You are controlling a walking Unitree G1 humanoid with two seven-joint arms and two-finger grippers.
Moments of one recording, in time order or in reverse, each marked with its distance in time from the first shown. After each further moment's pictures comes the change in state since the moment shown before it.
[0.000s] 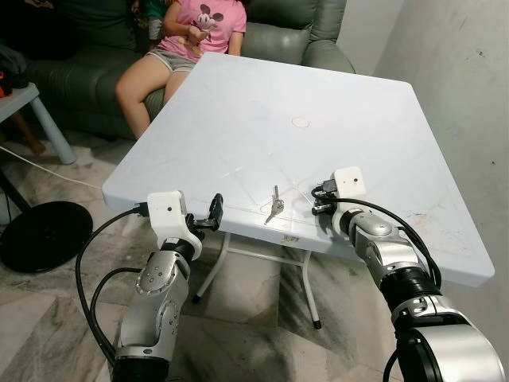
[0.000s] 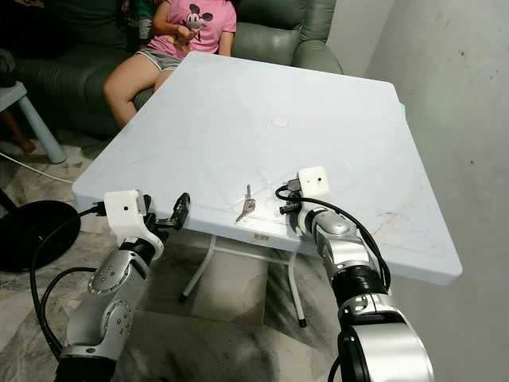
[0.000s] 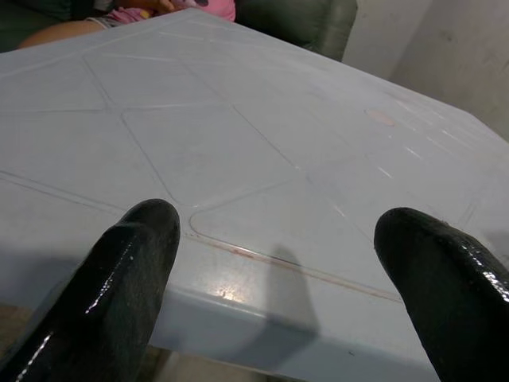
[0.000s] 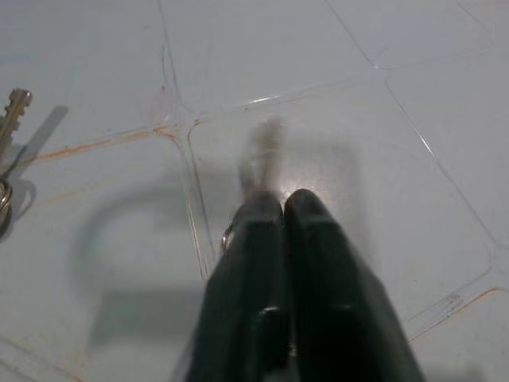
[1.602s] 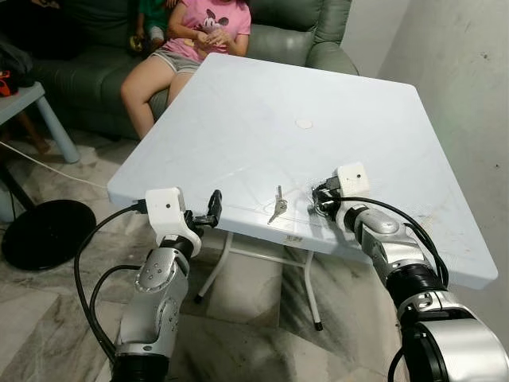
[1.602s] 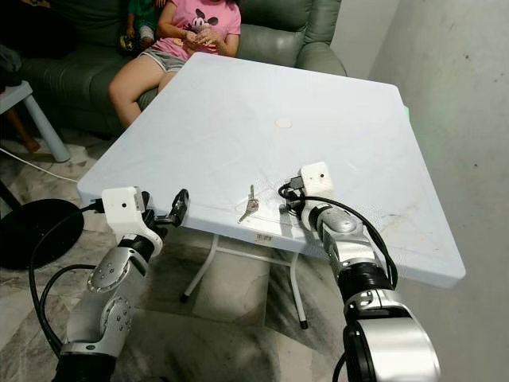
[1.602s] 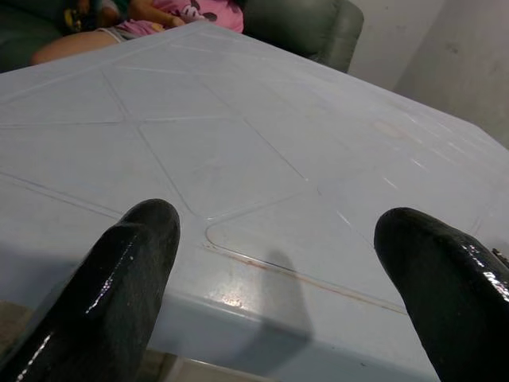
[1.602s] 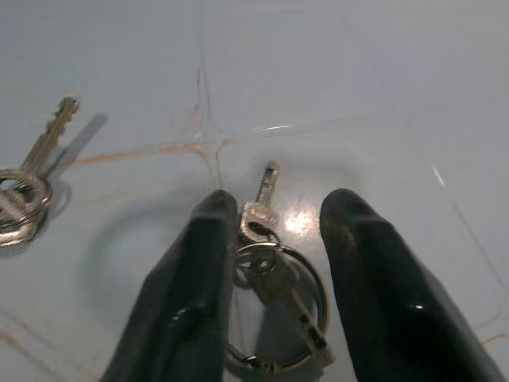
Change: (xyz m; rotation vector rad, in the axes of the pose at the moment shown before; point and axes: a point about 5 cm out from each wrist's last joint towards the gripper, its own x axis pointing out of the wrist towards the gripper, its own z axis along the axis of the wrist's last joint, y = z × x) left arm 0.002 0.000 0.003 -0.003 -0.015 0.006; right arm 0.000 -0.006 0.003 -0.086 -0.037 0.075
